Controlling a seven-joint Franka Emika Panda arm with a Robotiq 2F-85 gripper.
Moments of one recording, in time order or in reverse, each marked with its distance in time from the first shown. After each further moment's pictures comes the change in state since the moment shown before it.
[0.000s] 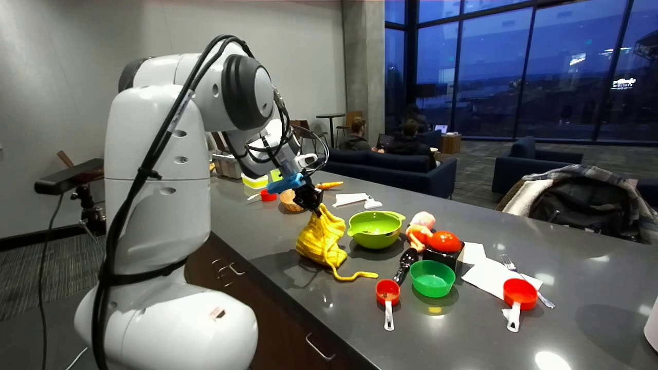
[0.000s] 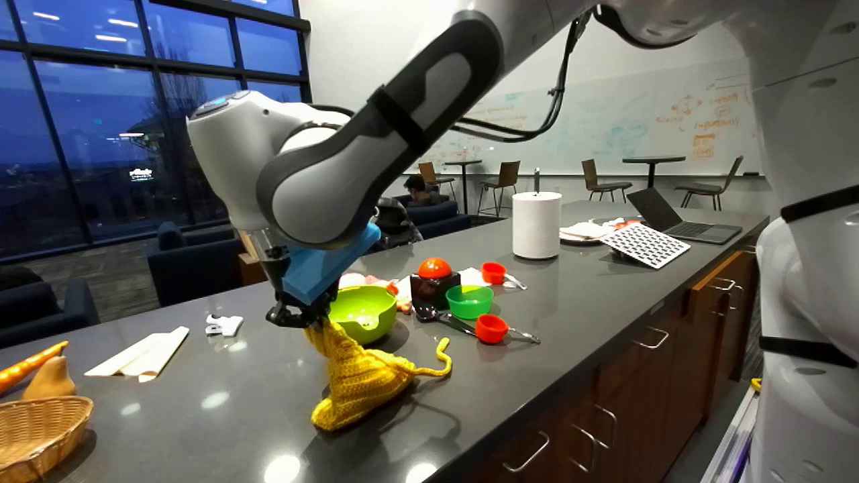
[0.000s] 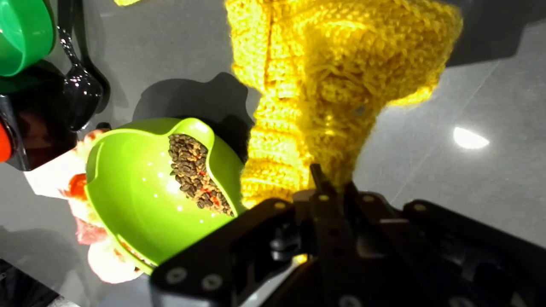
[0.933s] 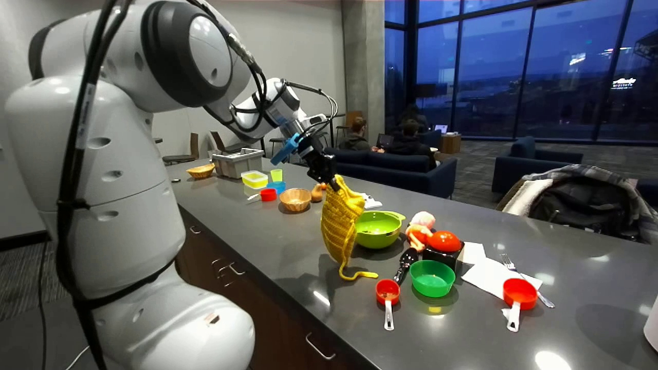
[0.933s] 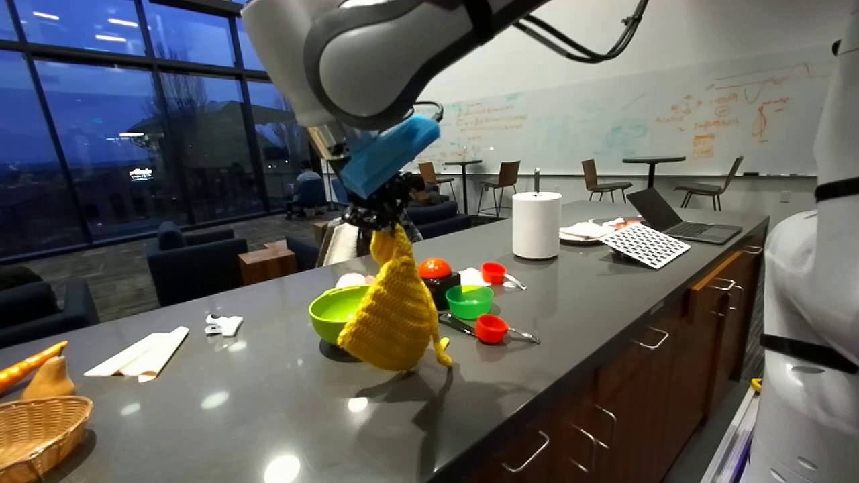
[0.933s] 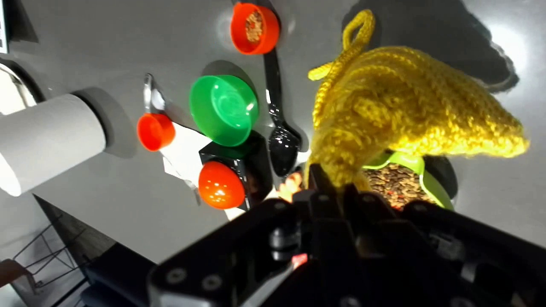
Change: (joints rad) arm -0.079 -0.302 -0.004 -0.055 -0.006 -0.368 0.087
